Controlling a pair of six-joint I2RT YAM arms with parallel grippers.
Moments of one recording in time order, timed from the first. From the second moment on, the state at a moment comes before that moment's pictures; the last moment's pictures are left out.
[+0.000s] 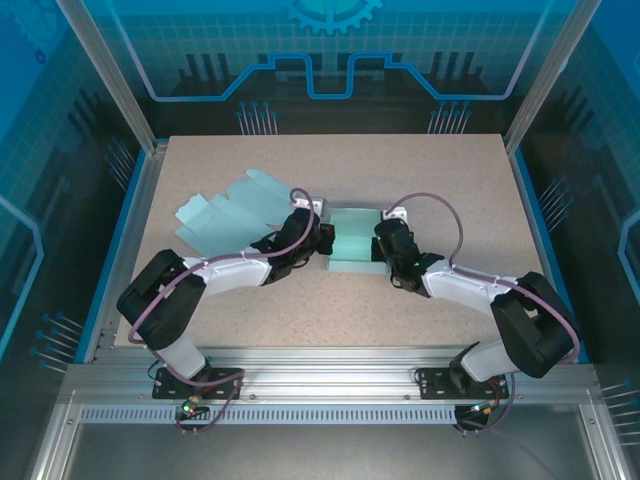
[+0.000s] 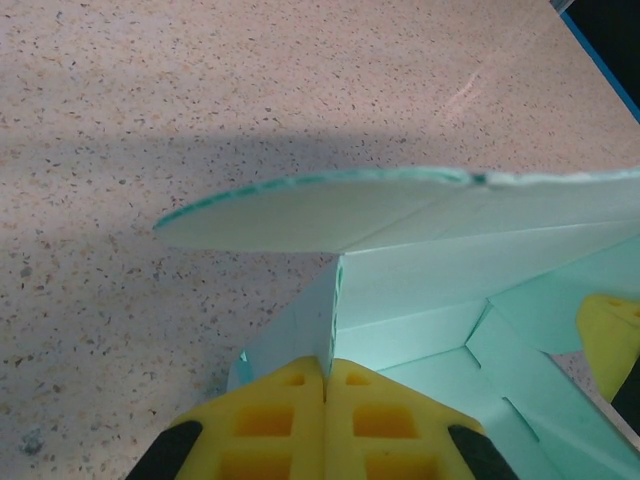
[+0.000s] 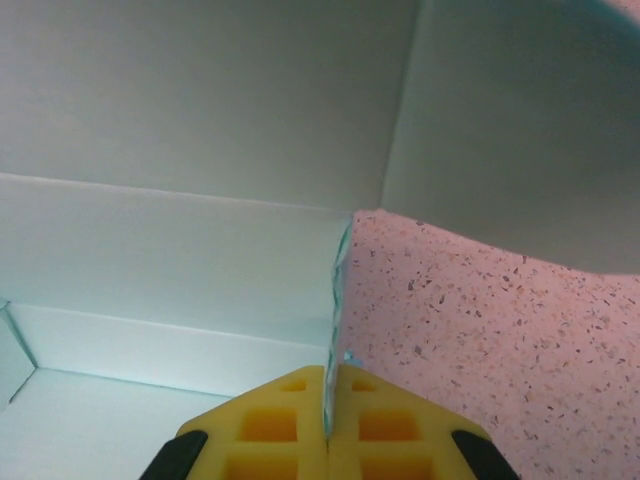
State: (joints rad) left arm -0.69 1.65 0.88 0.23 -0.12 -0.54; right arm 0.61 1.43 0.66 0.06 0.43 0.38
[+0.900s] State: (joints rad) left arm -0.80 1.59 0.67 0.41 -0.20 -0.56; right arm 0.82 1.35 0.46 0.16 0.64 0.54
